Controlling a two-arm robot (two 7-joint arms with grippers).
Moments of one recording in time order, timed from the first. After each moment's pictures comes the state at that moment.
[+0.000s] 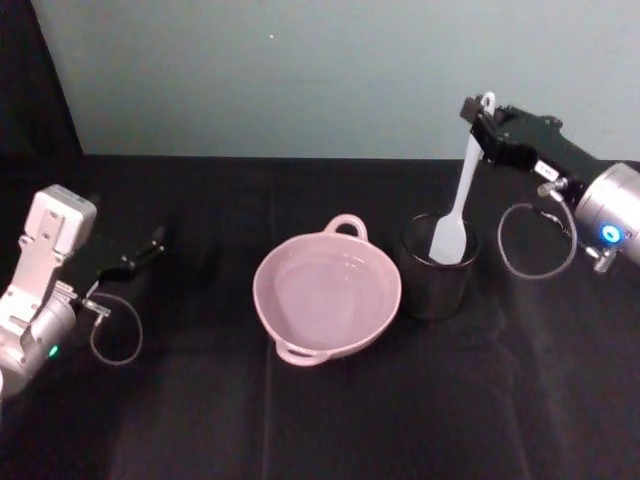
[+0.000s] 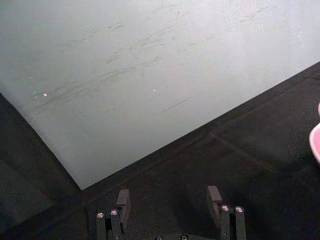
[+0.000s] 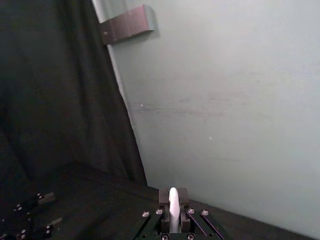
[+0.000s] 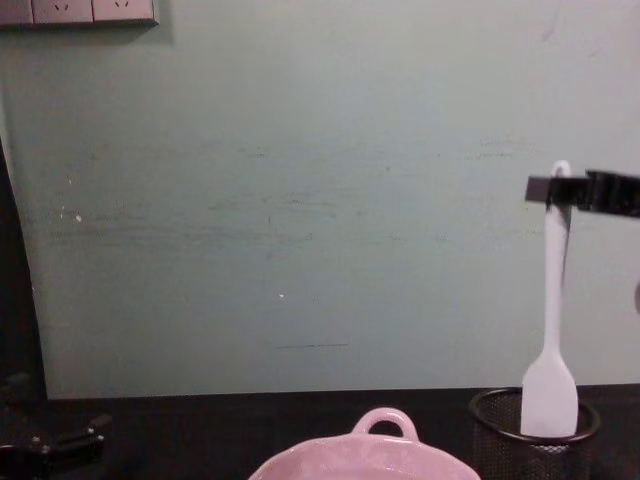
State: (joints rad) left arm -0.20 0.60 0.45 -1.41 -0.25 -0.12 0.03; right arm 0.34 0.57 -0.33 -1.64 0.76 0.17 0.28
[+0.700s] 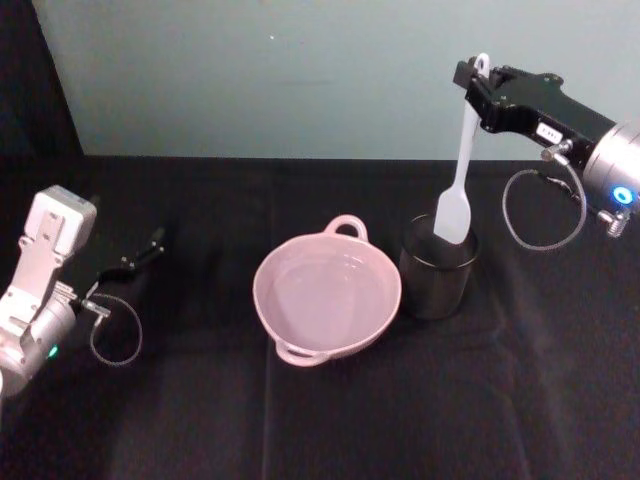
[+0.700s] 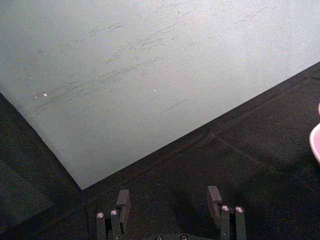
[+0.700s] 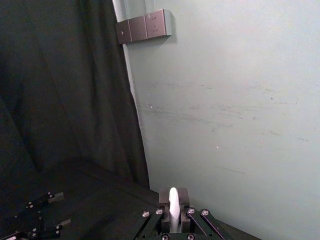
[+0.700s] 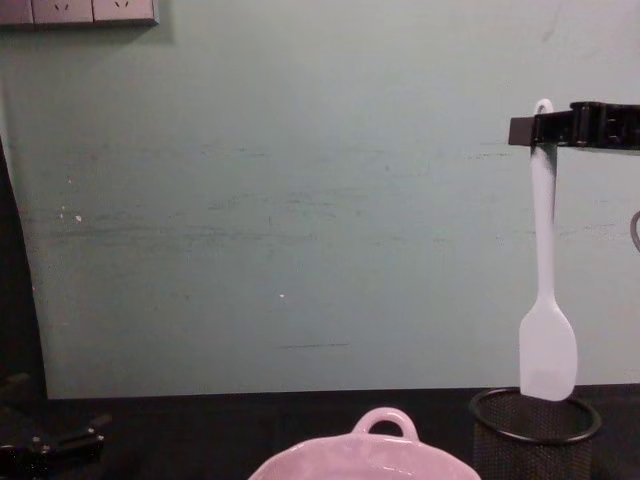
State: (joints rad) left arm -0.20 0.60 0.45 -1.41 -0.25 -0.12 0.03; right arm 0.40 0.60 -0.33 -1.72 0.74 0.28 0.28
